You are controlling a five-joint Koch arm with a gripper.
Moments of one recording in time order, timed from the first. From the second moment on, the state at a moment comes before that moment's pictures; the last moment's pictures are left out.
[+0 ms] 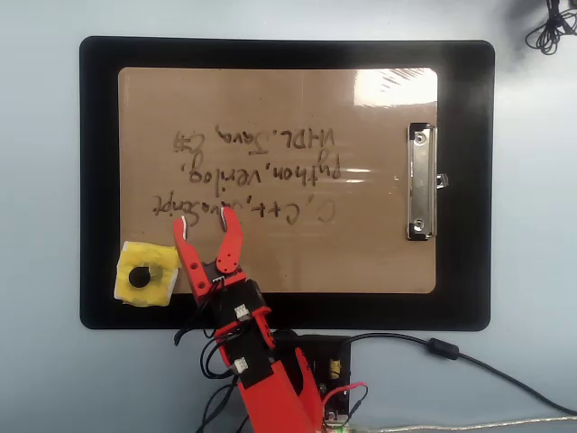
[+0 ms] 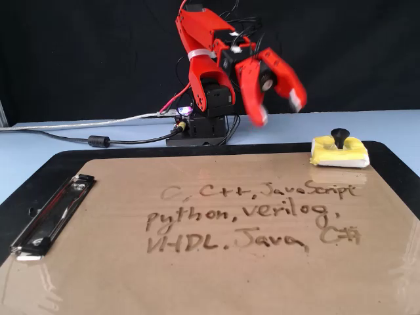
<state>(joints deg) -33.4 123.5 134.7 5.2 -111.5</state>
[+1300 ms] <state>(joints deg) -62.0 98.3 138.9 -20.4 -89.1</state>
